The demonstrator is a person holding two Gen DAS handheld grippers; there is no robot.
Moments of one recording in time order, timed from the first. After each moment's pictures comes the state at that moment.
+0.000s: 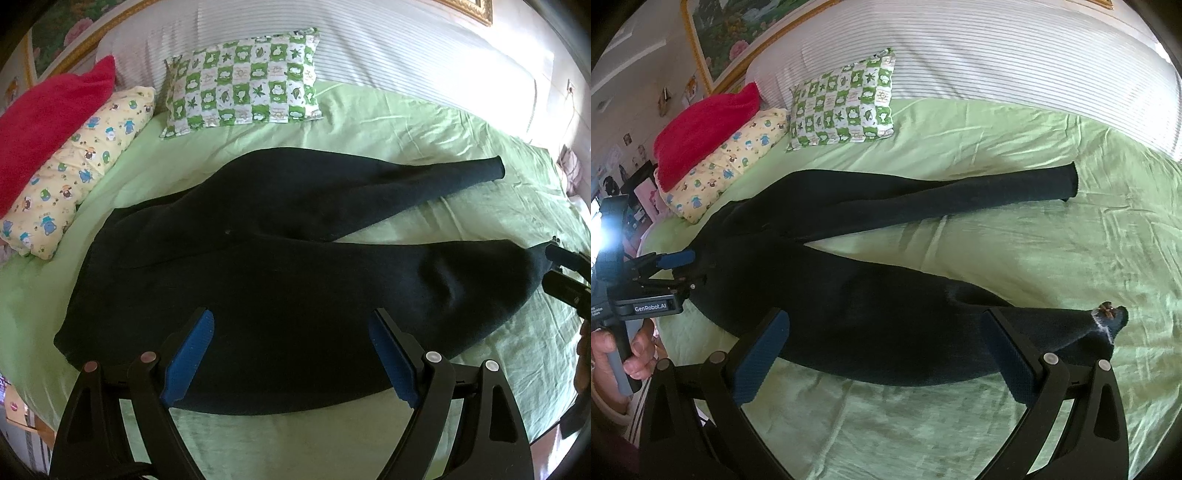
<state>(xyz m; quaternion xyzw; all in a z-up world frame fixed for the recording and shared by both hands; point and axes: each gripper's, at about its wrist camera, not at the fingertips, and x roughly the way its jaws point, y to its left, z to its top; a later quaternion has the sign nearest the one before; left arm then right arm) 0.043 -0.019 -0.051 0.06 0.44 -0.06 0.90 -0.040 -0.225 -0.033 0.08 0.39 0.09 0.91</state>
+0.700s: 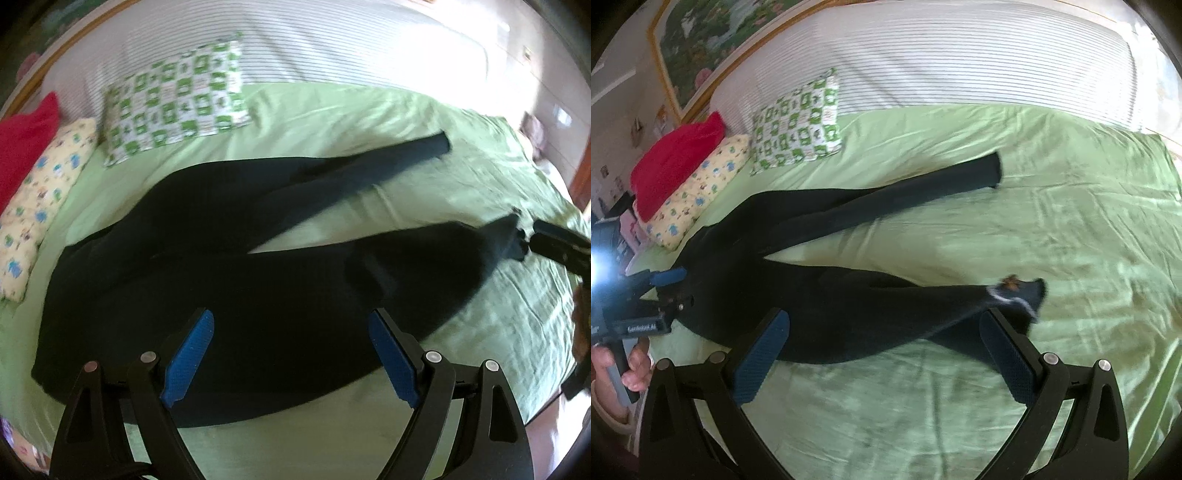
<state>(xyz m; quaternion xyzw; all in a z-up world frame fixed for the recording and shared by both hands) 0.034 -0.090 -0.051 0.11 0.43 -0.15 0.88 -0.070 -0.294 -0.030 0.12 0.38 0.03 0.92</state>
